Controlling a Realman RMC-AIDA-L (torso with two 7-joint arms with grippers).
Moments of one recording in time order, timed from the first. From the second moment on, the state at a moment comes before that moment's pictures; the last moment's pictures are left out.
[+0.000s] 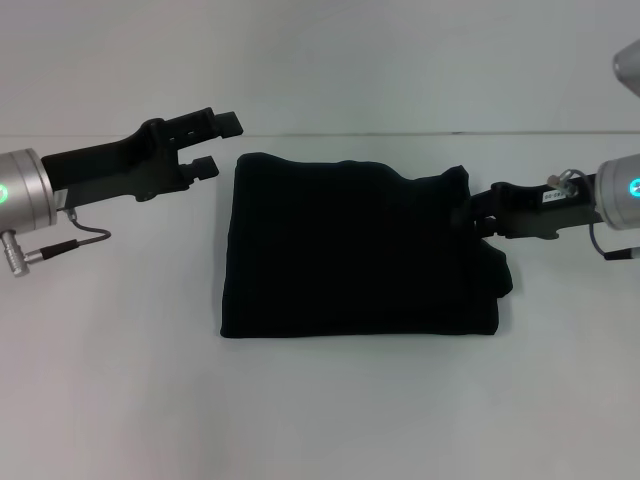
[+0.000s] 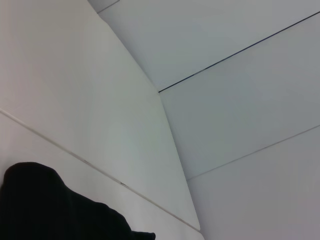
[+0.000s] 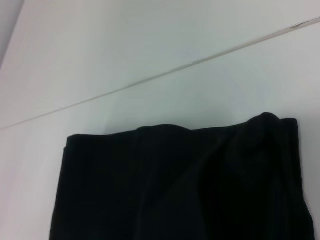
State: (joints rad) left arm -0.65 -2.03 0.54 0.63 1.94 1.40 -2.38; right arm 0.88 1.97 -0.78 -0.46 -2.34 -1.08 2.60
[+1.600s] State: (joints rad) left arm -0.65 -2.03 0.54 0.62 1.93 1.41 -2.37; right arm 0.89 2.08 -0.86 -0.39 -2.24 -0.84 2.54
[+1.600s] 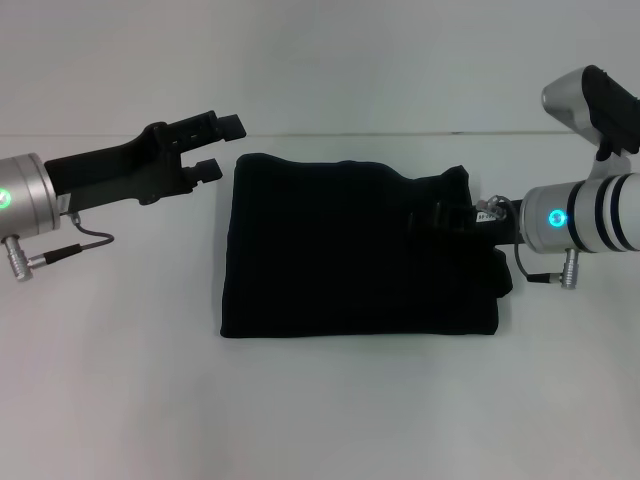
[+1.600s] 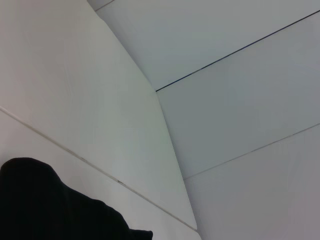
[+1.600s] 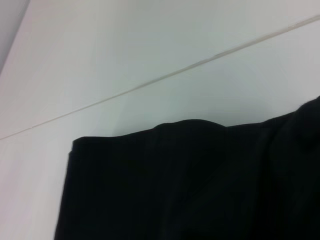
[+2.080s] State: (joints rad) left arm -0.65 -2.03 0.54 0.62 1.93 1.41 -2.37; right arm 0.90 2.09 -0.86 -0.38 -2.23 -0.82 2.51
